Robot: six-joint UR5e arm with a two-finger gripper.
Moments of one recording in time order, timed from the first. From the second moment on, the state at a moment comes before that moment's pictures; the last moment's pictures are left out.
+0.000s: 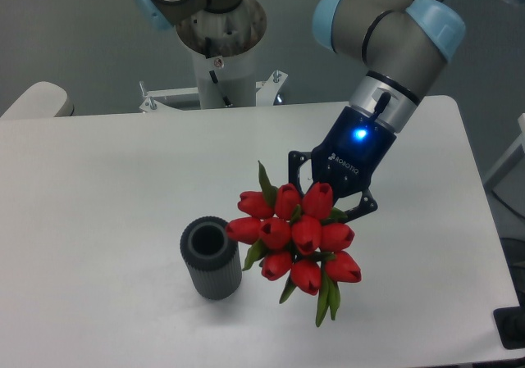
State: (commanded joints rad) arm 2.68 -1.88 -1.52 -0.94 0.58 1.03
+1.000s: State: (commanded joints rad) arm 2.61 -1.88 -1.54 -0.86 0.57 1.03
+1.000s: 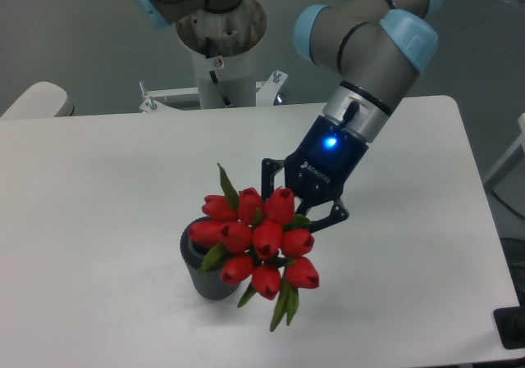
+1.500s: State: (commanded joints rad) arm 2.62 -1.86 -1.58 -0.85 0.35 1.00
